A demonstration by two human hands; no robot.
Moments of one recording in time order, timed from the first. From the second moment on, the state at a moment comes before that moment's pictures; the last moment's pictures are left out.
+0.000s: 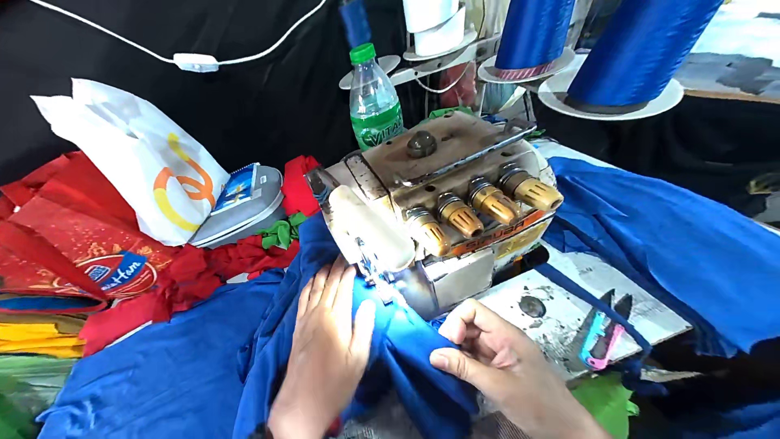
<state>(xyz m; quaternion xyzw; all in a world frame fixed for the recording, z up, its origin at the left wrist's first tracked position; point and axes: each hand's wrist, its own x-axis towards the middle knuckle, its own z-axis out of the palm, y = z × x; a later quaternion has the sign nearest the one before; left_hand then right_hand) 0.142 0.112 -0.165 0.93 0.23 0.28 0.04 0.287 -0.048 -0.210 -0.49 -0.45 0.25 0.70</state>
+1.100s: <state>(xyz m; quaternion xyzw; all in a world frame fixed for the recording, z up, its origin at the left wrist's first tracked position) 0.111 0.079 -0.208 0.92 0.14 0.35 -0.09 0.278 -0.044 -0.185 -0.47 -0.35 0.42 0.69</state>
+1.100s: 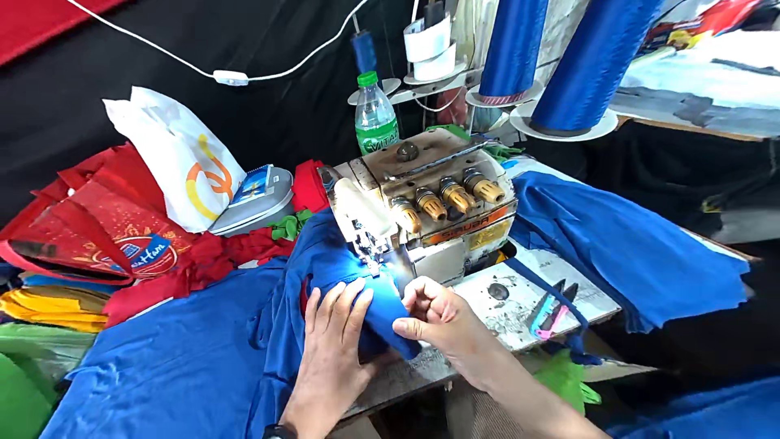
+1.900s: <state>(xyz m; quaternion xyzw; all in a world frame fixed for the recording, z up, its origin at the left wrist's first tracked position) 0.139 0.042 -0.194 0.82 0.16 0.55 0.03 0.299 -0.018 -0.177 -0.72 -0.52 -0.10 0.45</state>
